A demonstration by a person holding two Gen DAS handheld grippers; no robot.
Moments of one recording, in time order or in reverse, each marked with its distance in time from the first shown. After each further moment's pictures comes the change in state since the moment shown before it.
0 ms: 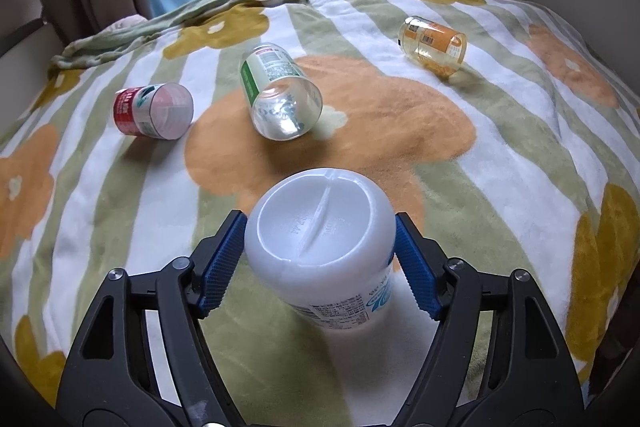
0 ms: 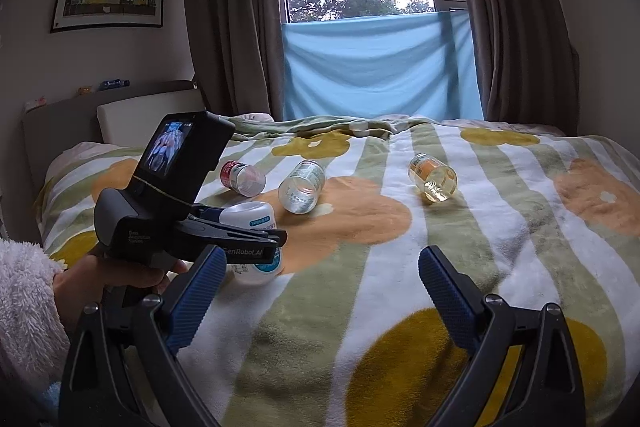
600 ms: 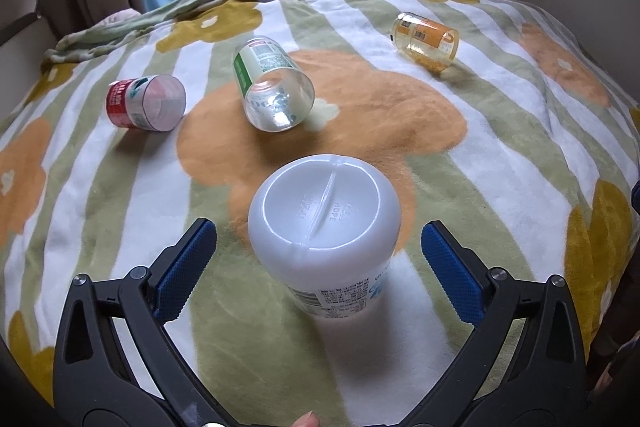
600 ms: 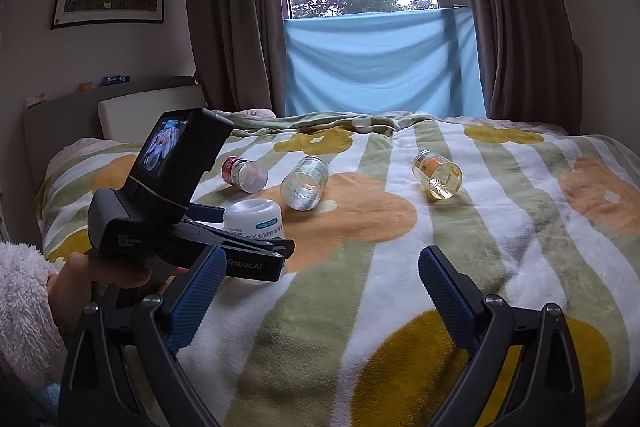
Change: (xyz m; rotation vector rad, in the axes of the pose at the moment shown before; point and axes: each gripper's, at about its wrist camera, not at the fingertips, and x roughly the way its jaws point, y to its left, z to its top) left arm -0.001 0.002 -0.006 -0.012 0.011 -0.048; right arm 0.007 0.005 0.000 -0.008 0.017 0.003
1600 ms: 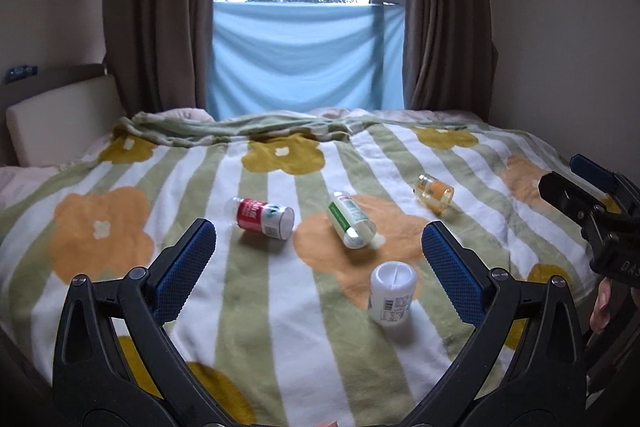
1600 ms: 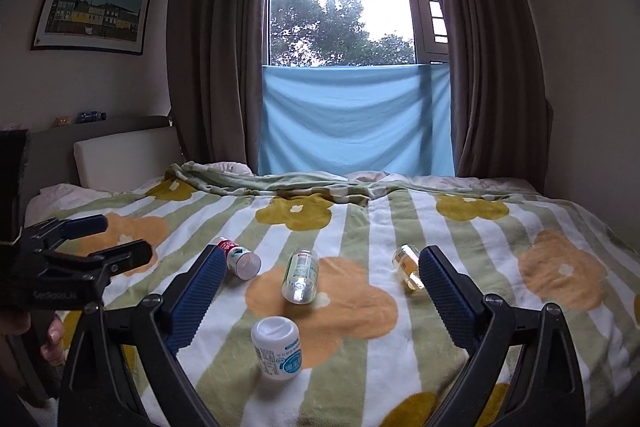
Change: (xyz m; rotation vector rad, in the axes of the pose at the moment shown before) left arm -0.233 0.091 0.001 -0.103 -0.432 0.051; right arm -0.042 0.060 0.129 -0.016 -0.130 -0.182
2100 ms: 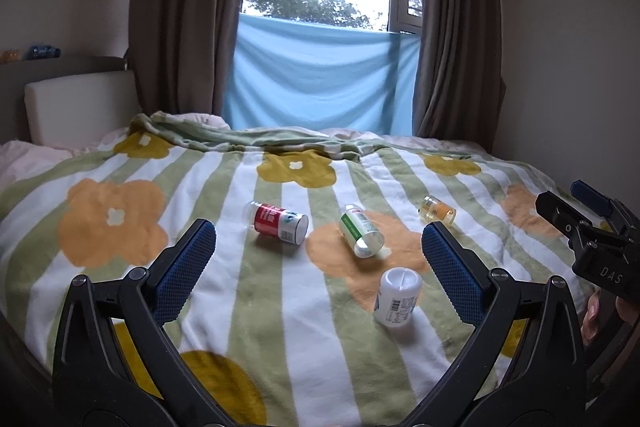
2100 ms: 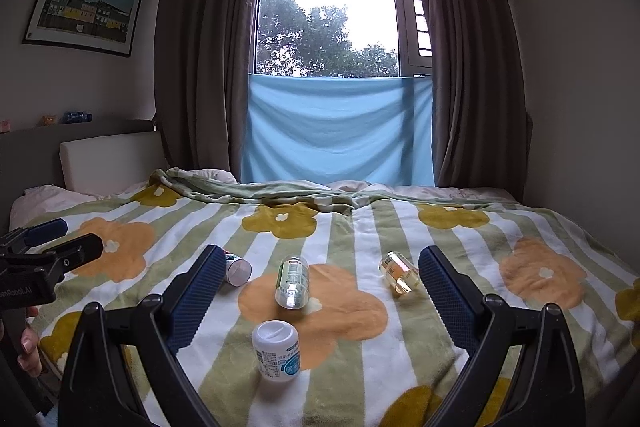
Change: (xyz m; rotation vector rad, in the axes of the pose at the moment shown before) left arm -0.035 0.031 -0.013 -0.084 -0.071 0.006; right arm -0.016 0.021 -0.006 -0.018 -0.025 -0.063
